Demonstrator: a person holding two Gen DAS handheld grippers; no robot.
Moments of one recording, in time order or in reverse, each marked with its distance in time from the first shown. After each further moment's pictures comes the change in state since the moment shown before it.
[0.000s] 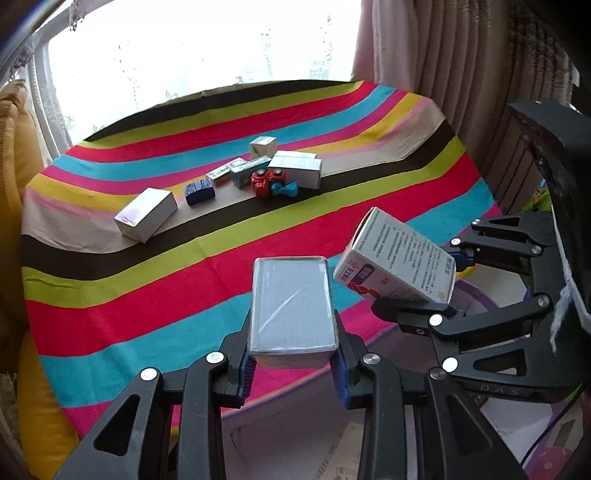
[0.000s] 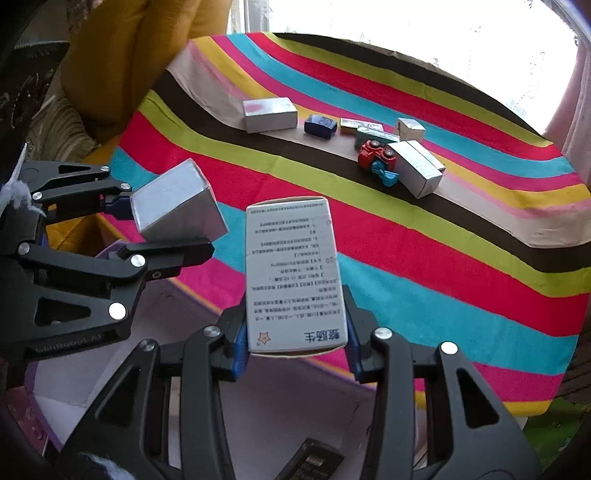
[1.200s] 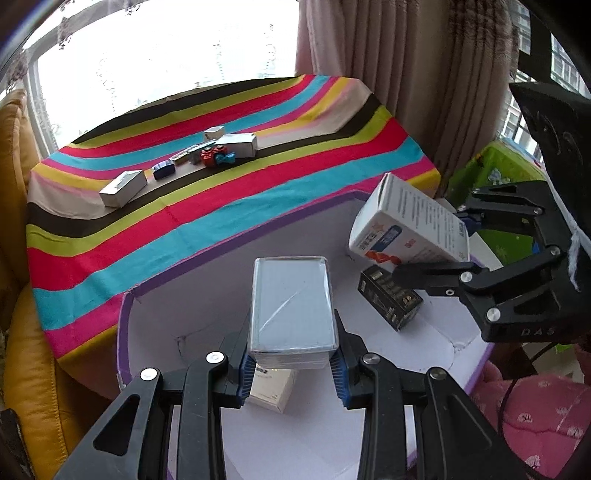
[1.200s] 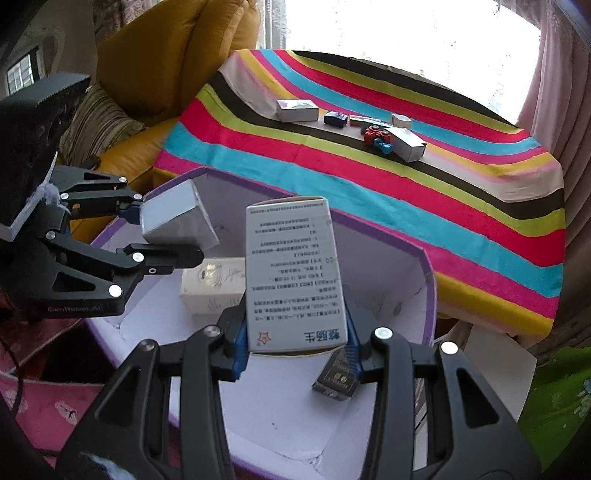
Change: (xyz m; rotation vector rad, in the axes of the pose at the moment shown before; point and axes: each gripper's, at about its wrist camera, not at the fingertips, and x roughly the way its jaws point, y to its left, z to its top) left arm -0.074 -0.067 -0.105 0.092 -0.010 -0.081; right arm -0.094 0.047 -0.117 -0.003 -0.076 0.004
